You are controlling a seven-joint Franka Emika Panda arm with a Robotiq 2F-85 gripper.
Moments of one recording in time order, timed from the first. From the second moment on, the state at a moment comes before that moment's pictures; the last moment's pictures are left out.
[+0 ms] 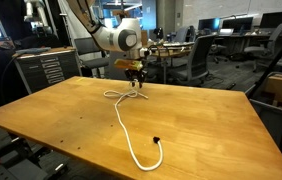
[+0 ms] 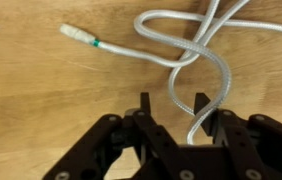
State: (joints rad) arm -0.05 0.84 0.02 -1.53 0.04 2.48 -0.09
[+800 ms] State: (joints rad) arm -0.13 0.81 0.02 -1.47 0.09 2.30 -0.10
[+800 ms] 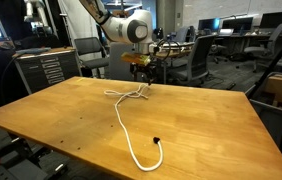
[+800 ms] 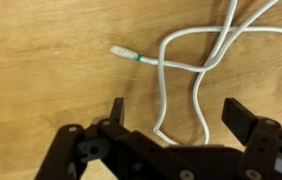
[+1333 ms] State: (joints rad) arm -0.14 0.76 -0.05 -1.44 -0.03 2.25 -0.11
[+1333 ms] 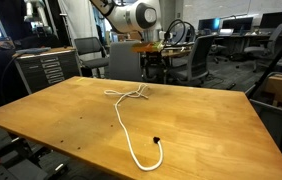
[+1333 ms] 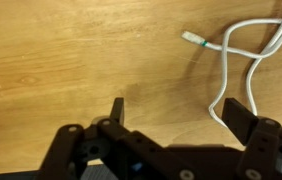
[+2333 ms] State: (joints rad) arm -0.30 0.69 0.08 -1.48 0.06 2.29 -0.56
